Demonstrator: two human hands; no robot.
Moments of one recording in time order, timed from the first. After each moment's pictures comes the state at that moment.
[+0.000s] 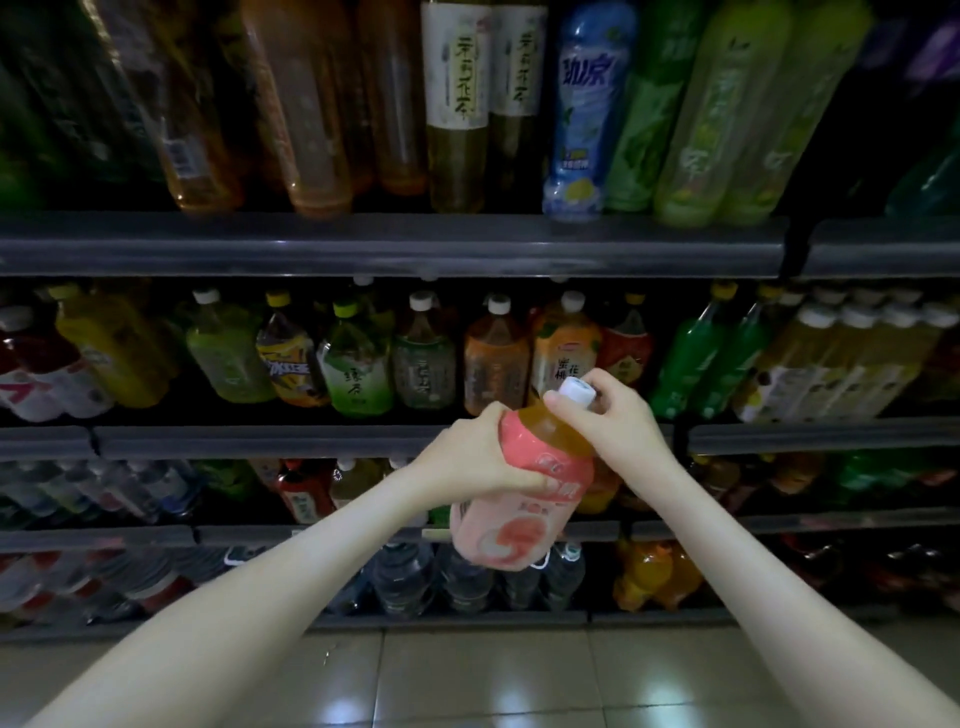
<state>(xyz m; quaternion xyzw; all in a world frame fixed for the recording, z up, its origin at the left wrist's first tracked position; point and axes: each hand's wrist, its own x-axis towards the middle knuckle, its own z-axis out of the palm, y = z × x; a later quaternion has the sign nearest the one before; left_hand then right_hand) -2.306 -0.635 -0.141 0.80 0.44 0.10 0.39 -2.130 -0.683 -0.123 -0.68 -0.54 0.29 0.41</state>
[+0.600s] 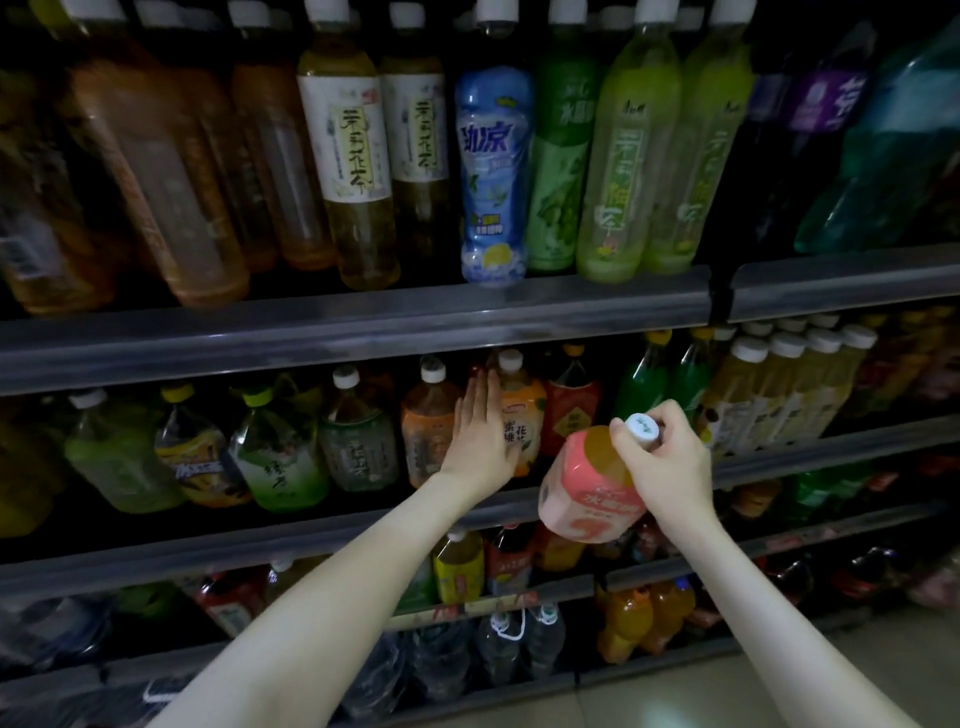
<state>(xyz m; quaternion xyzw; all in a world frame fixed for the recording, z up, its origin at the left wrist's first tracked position) -2.189 -0.528 -0.192 0.88 0.40 0.22 0.14 -2.047 -0.674 -0.135 -0.76 -0.39 0.10 0.51</state>
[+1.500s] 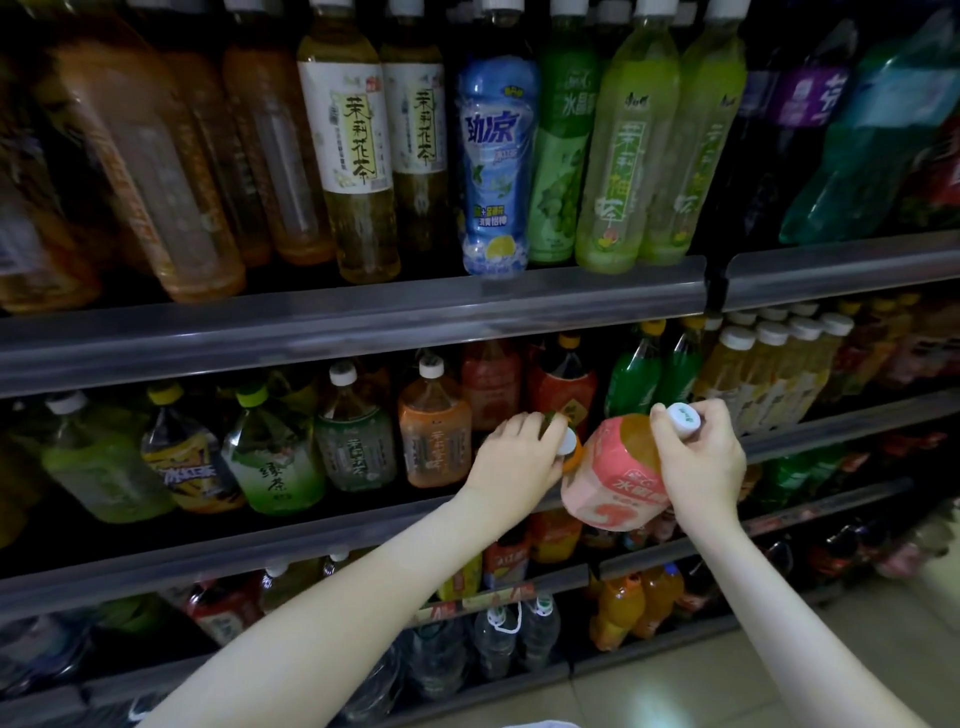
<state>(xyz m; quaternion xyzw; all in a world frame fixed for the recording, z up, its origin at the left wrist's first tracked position) -2.183 -0.564 -0.195 0.92 0.24 0.31 -0.07 -2.043 -0.683 -0.145 -0.77 -0.30 0.01 0.56</state>
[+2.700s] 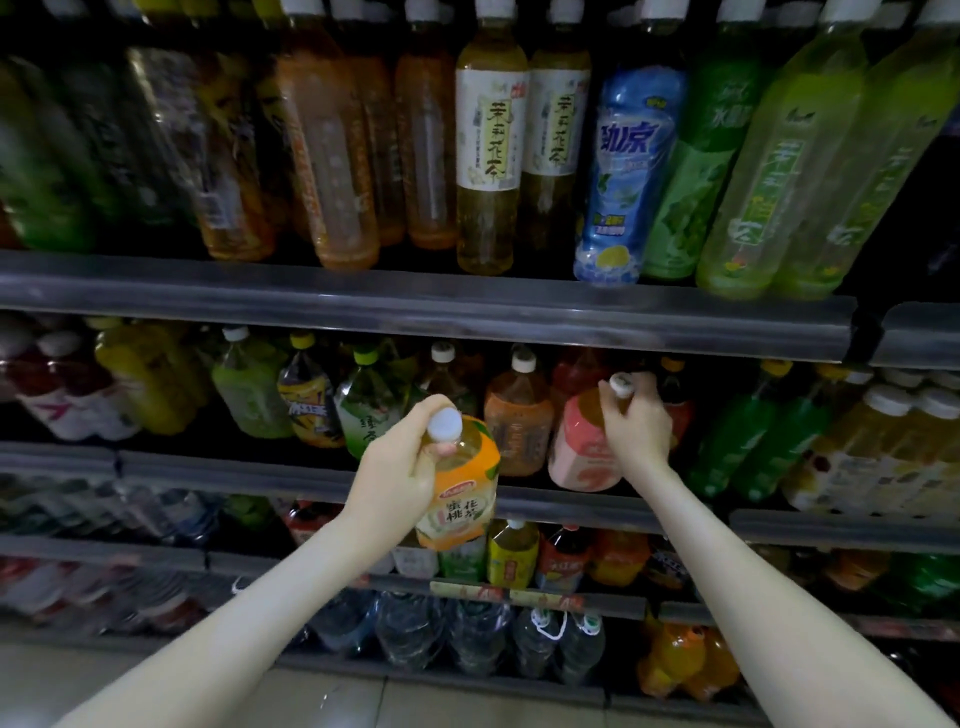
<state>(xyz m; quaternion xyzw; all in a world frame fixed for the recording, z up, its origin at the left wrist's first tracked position) -2.349 -0.609 -0.130 0.75 0.47 0.42 0.21 -2.078 -0.549 -0.173 -0.73 -0.50 0.09 0.46</state>
